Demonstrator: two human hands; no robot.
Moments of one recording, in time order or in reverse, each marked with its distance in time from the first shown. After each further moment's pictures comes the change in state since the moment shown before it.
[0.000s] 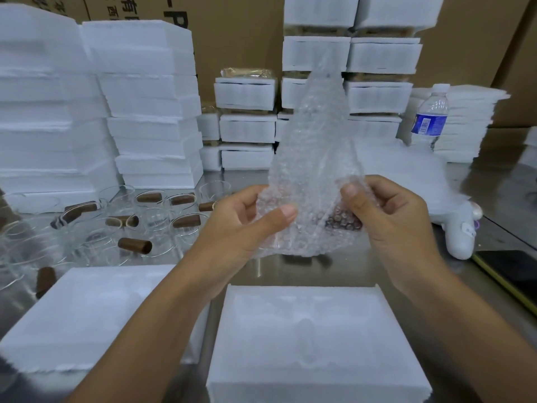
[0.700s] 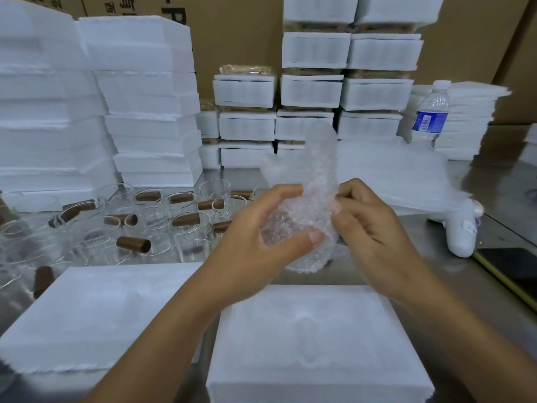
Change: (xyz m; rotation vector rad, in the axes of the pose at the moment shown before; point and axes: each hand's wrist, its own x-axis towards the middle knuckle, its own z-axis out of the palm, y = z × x) left_hand -0.005 -0.001 0.014 0.308 -0.099 0.182; right_hand -0.010 0.003 0.008 -0.281 -0.287 -0.087
